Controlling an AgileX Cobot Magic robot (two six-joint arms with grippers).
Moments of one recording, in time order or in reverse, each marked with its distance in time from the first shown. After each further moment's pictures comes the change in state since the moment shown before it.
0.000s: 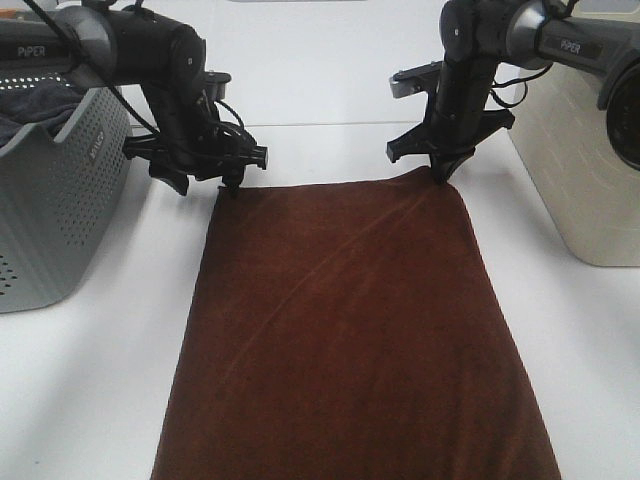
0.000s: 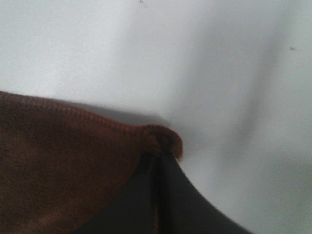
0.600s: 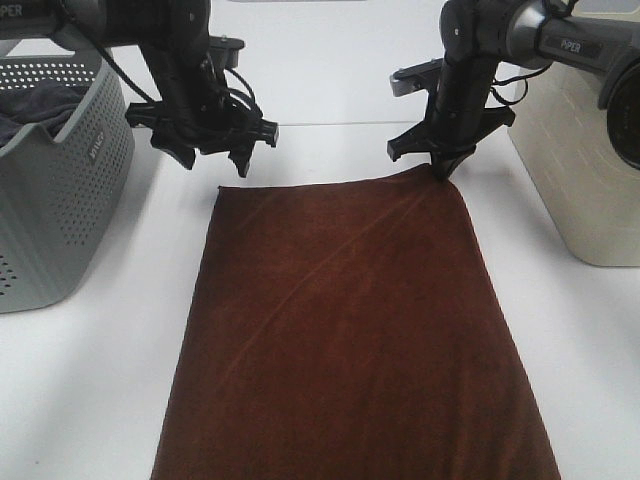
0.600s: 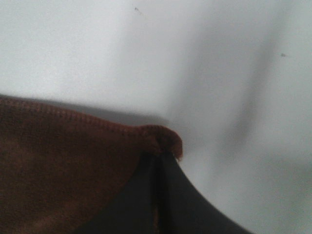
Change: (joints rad) left arm -0.035 -0.093 0.000 0.006 0.061 0.073; right arm 0.000 0.000 0.000 -0.012 -0.011 0.000
